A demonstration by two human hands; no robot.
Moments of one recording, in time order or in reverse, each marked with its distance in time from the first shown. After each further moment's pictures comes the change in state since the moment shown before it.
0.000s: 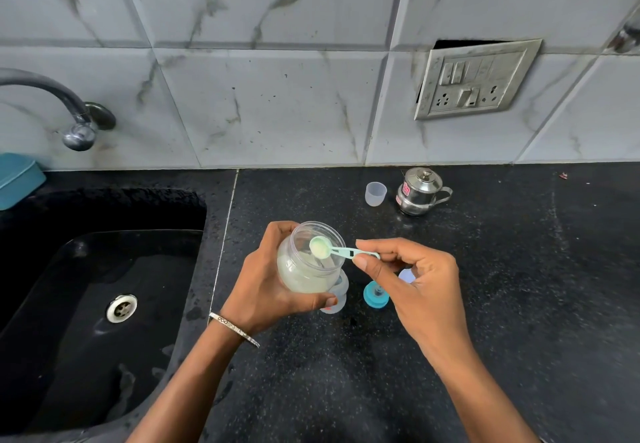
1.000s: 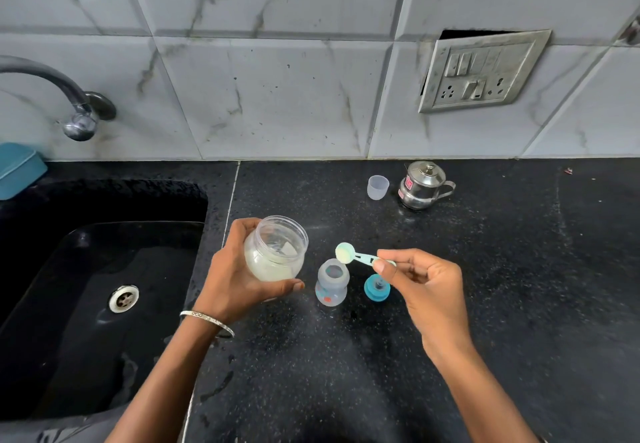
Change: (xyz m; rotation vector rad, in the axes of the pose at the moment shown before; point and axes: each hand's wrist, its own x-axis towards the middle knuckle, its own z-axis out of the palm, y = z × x) left_hand -0.008 -0.033 -0.021 0.044 0.114 -0.158; right_hand -0.003 0.042 -0.010 0.093 0.083 0.253
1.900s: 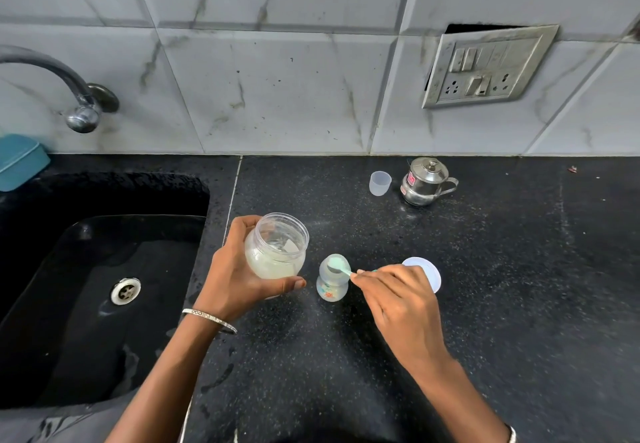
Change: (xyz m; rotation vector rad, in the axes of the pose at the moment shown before) left_hand -0.006 0.001 0.001 -0.009 -0.003 -0.009; right_hand -0.004 0.058 0.009 -0.889 0.071 -1.034
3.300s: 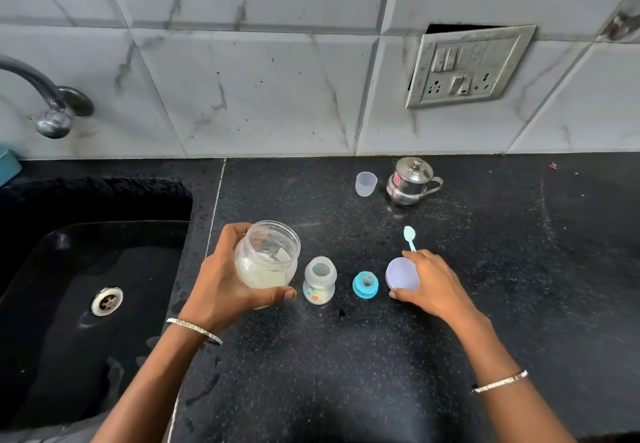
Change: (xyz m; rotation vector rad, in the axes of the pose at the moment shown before) left_hand 0.000 0.006 0.004 -0.004 -0.059 0.023; right_hand 0.010 0.103 -0.003 -0.091 -0.926 0.744
